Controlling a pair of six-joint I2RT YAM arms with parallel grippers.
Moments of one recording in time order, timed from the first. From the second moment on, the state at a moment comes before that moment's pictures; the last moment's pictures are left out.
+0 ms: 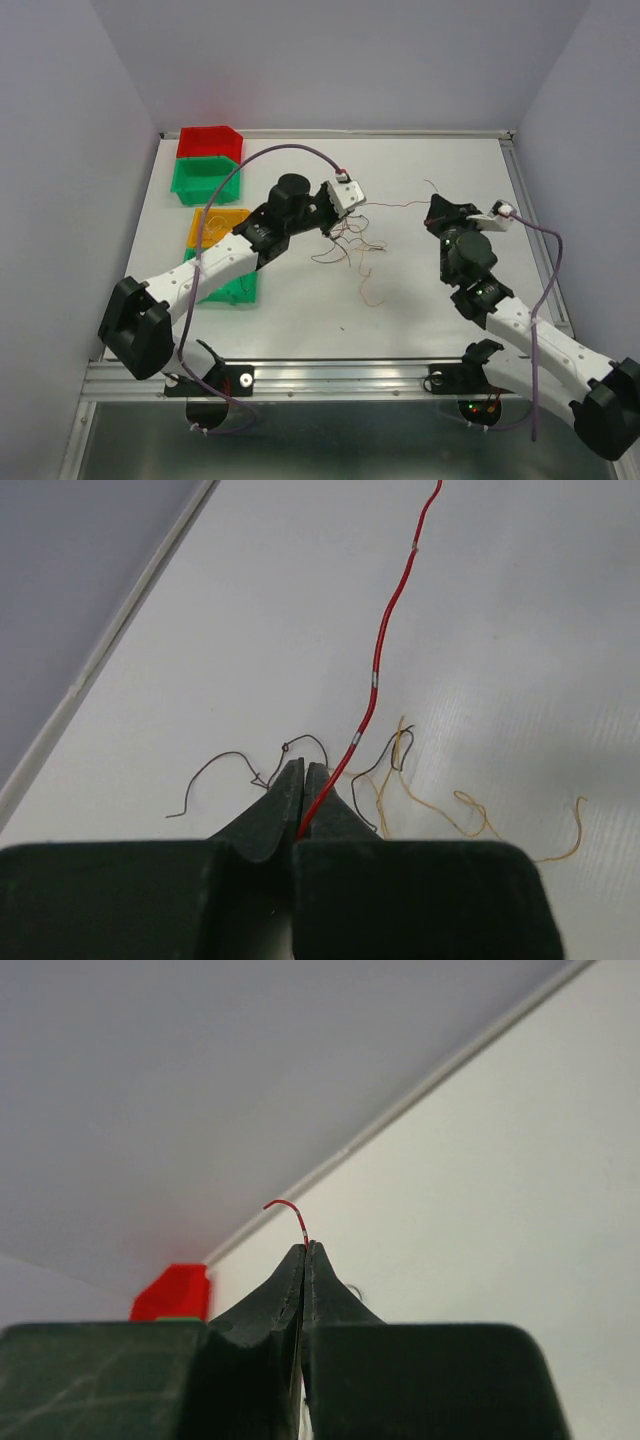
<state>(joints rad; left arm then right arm) -0.75 1.42 1.06 0.08 0.31 0.37 0.58 0.83 0.51 0.49 0.72 0.72</state>
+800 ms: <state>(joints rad) -0.62 1.14 1.10 -0.07 0.28 0.22 0.56 1.42 0.55 0.93 -0.25 0.62</state>
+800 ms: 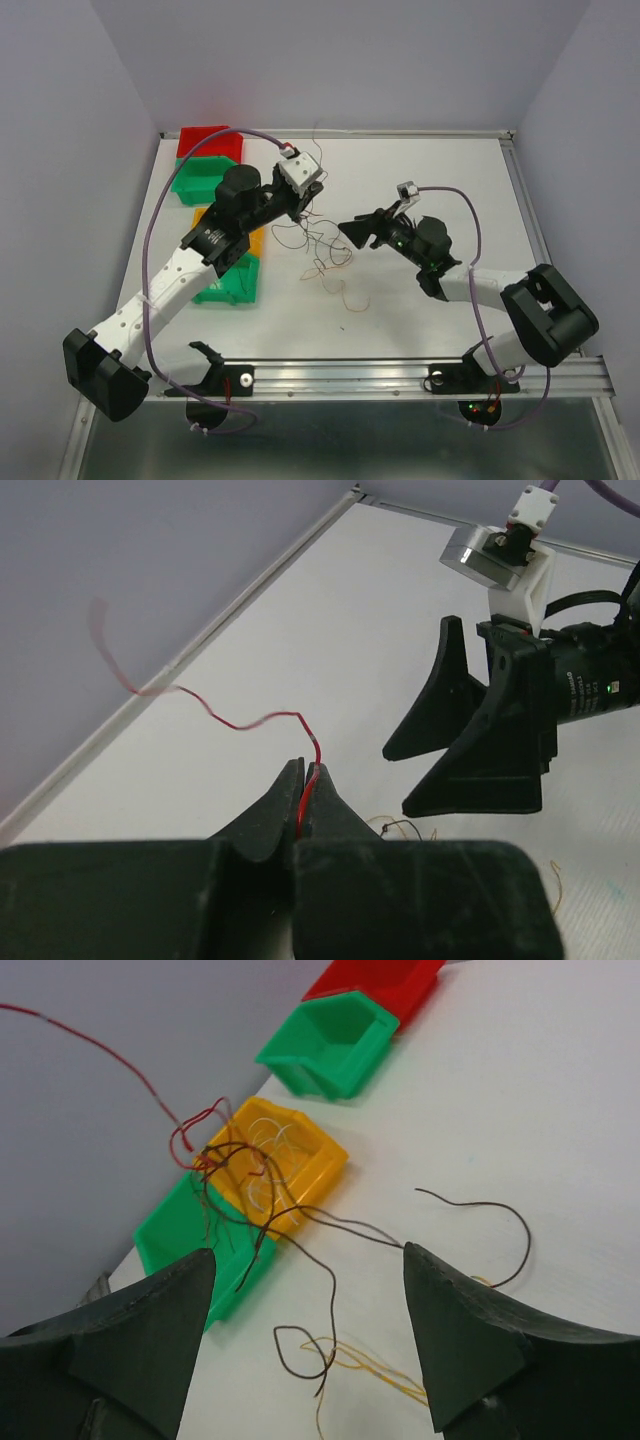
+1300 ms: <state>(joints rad) -0.60 1.15 1.13 -0.11 0.34 0.14 0.66 1.56 0.53 1.14 -0.42 0.56</state>
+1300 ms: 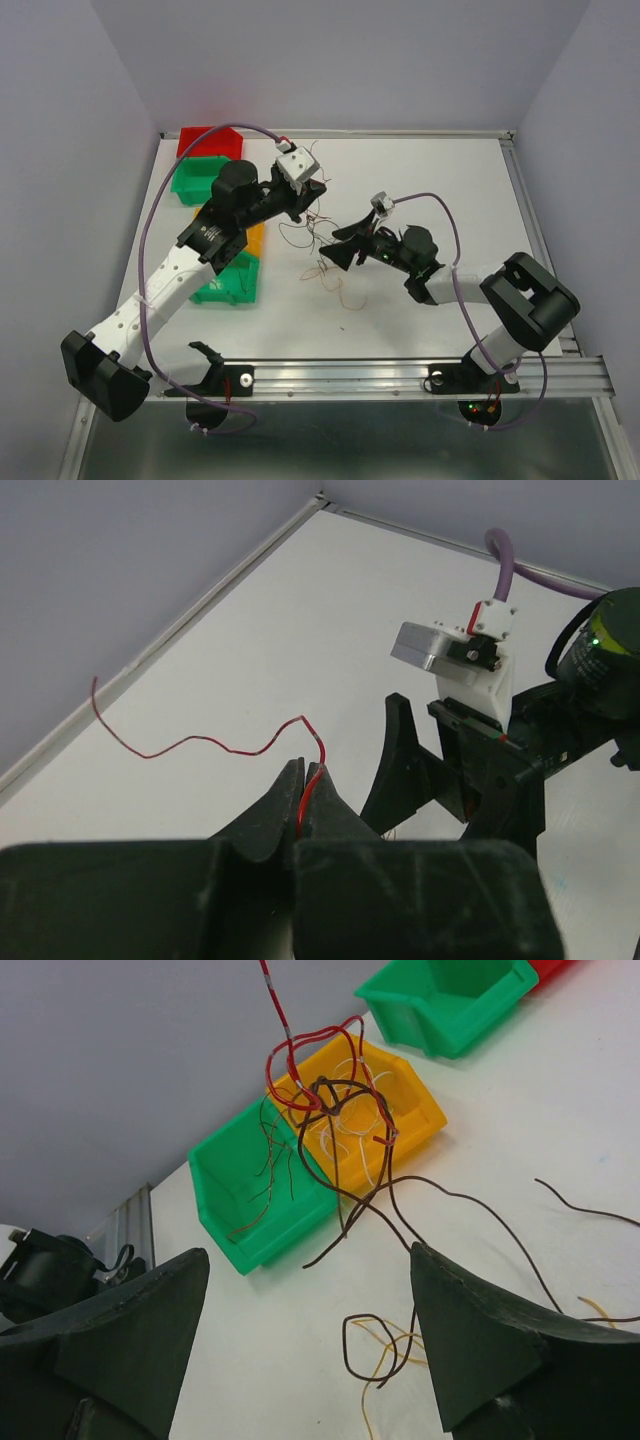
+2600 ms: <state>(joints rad) -0.05 0.97 1.00 0.08 0.23 -0.14 0.62 1.56 0.68 0.62 0.42 0.77</state>
